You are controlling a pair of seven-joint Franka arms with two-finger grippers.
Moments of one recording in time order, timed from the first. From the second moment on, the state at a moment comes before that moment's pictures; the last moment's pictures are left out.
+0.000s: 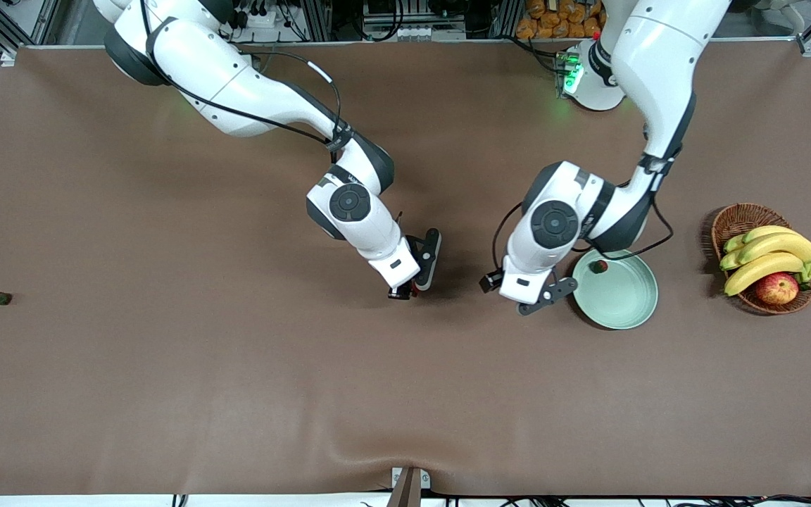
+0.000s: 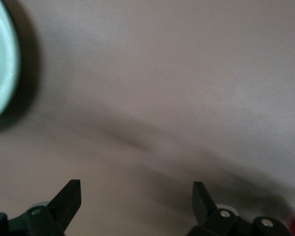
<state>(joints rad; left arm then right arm) -0.32 0.57 -0.22 -1.72 0.10 2.23 -1.05 0.41 0.87 0.38 -1.47 -0.25 2.58 -0.52</state>
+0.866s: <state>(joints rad) -0.48 0.82 -0.22 -1.43 0.04 2.32 -1.53 0.02 0.73 0.35 -1.42 -0.25 2.48 -0.52</state>
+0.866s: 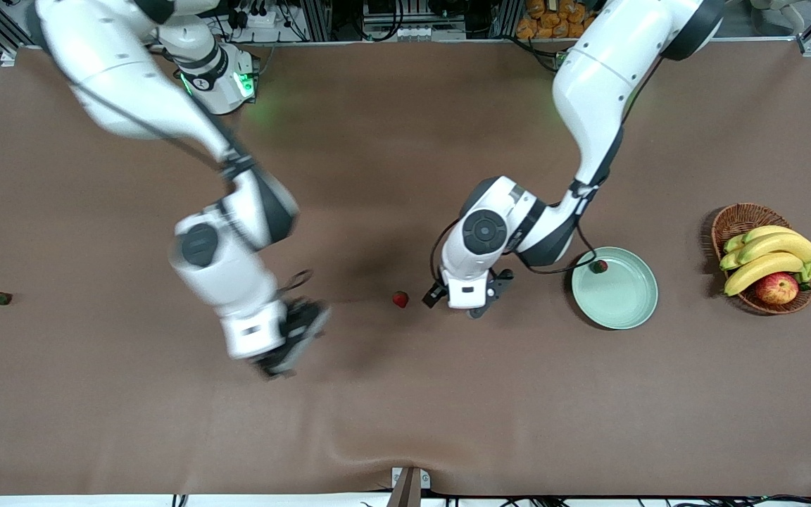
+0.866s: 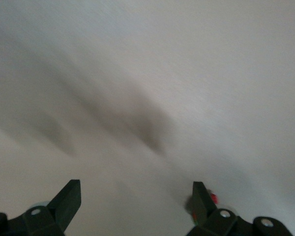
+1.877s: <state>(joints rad) -0.55 0.96 -0.22 -1.29 0.04 2.51 -1.57 -0.94 0.74 0.34 -1.55 -0.25 2.37 -0.87</state>
